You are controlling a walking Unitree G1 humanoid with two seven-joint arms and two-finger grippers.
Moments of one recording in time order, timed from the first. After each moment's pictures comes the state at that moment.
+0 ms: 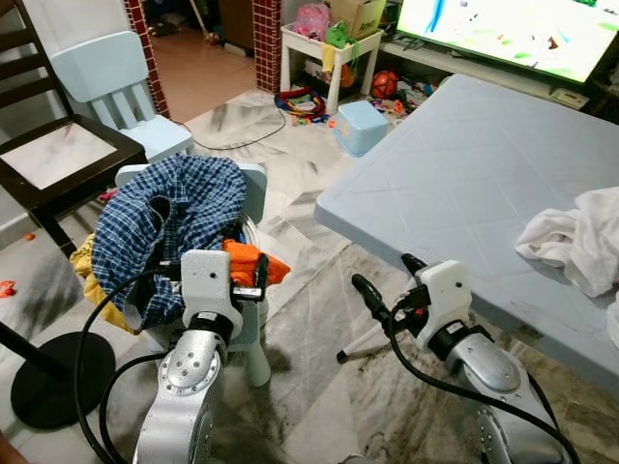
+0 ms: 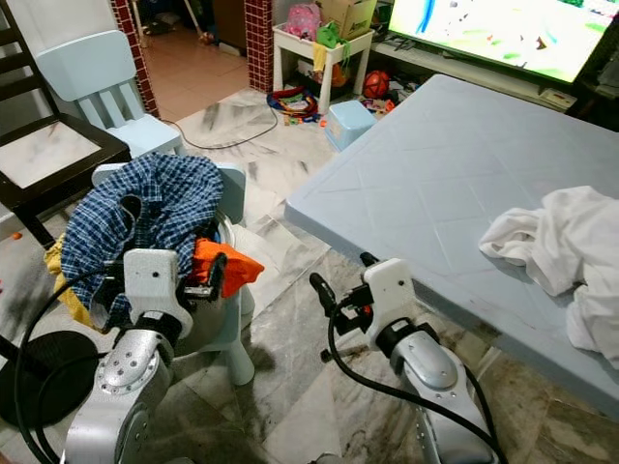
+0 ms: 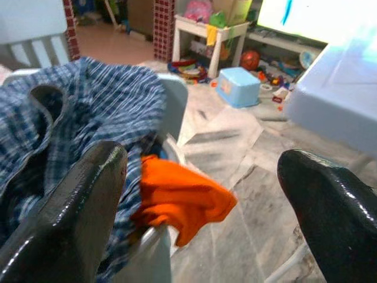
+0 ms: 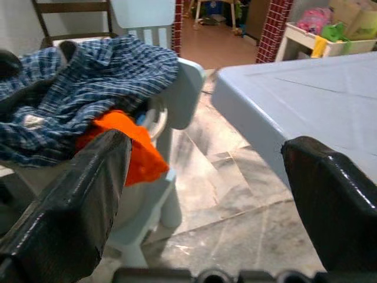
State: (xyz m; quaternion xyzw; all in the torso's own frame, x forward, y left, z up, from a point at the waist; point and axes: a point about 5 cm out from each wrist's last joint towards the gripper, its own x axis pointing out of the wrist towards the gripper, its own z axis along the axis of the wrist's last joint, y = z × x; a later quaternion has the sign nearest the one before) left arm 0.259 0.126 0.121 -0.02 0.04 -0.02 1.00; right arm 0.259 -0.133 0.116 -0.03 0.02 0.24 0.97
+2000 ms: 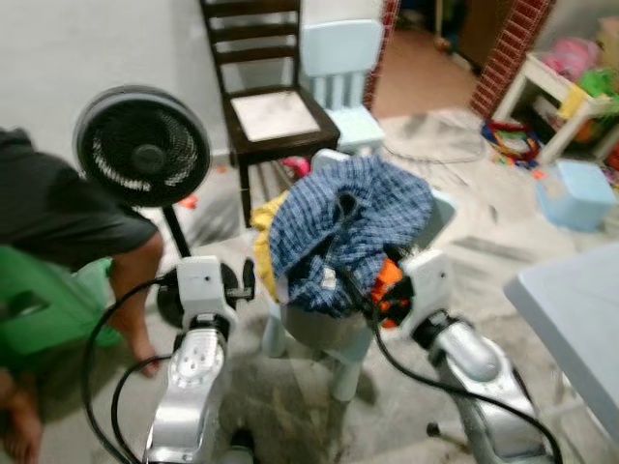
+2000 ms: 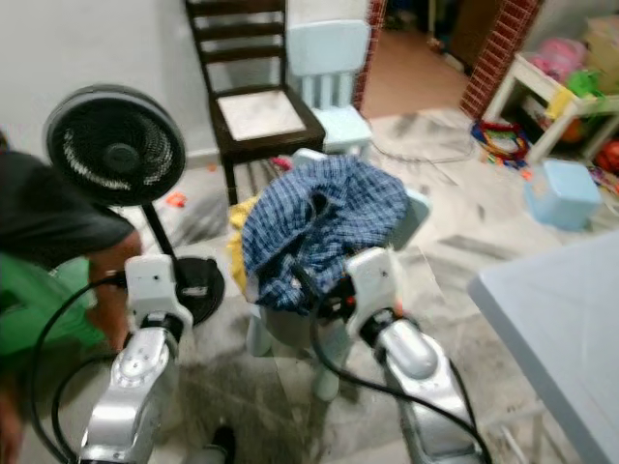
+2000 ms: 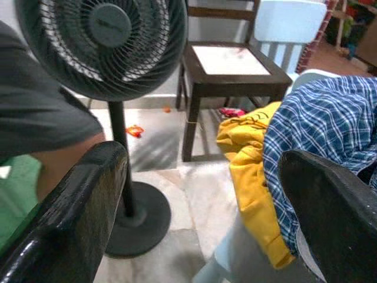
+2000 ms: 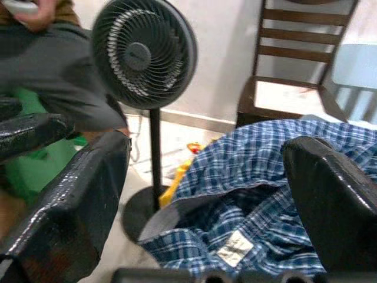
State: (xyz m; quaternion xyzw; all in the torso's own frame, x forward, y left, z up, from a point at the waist) left arm 0.276 0.128 0.093 -0.05 0.04 0.02 1.00; right arm 0.267 -0.114 0.130 -0.02 -0.02 0.27 0.96
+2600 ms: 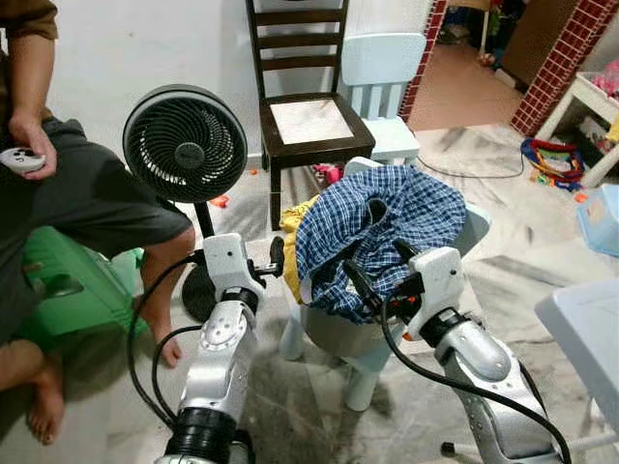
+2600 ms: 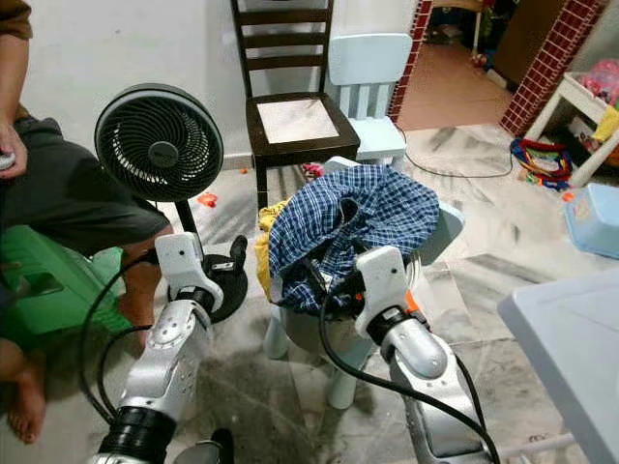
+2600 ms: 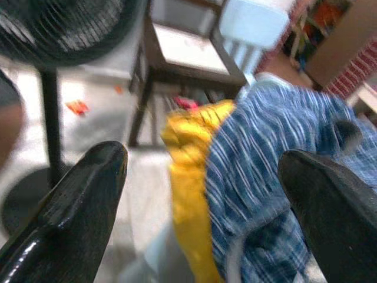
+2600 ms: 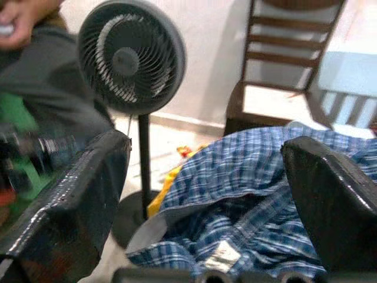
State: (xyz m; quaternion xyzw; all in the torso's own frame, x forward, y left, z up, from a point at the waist) left arm 0.311 0.095 0.082 -0.16 0.07 -0.03 0.98; right arm 0.266 -0.123 0.141 -0.02 -0.03 0.25 0.97
